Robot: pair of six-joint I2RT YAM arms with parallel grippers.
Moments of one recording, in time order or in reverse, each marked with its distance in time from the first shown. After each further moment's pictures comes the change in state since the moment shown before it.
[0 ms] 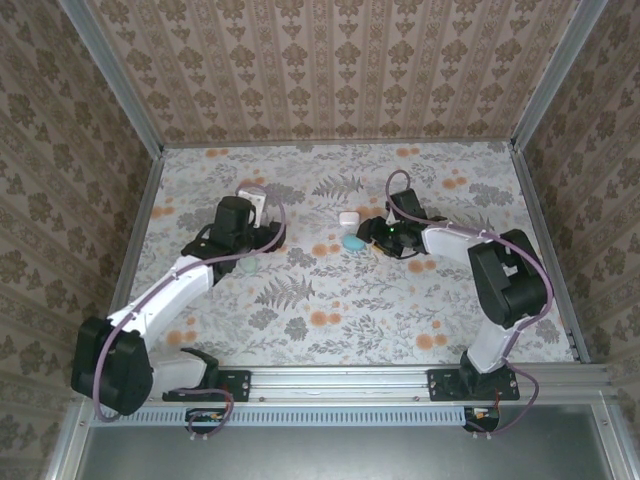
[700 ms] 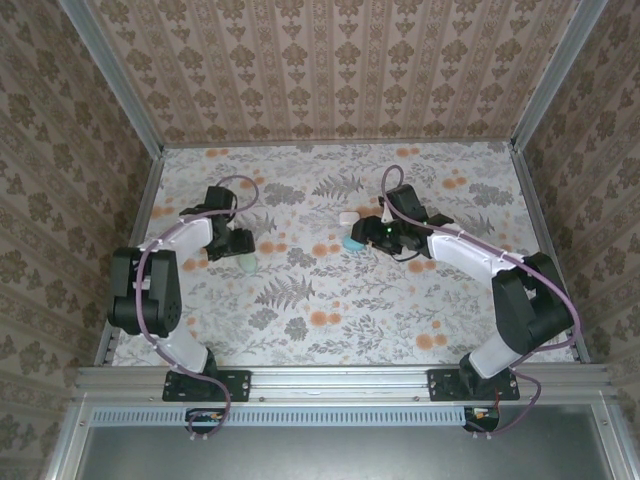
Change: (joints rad) left arm 0.273 0.426 0.203 -0.365 0.032 -0.140; right arm 0.081 -0.176 0.024 -0.144 0.042 -0.085
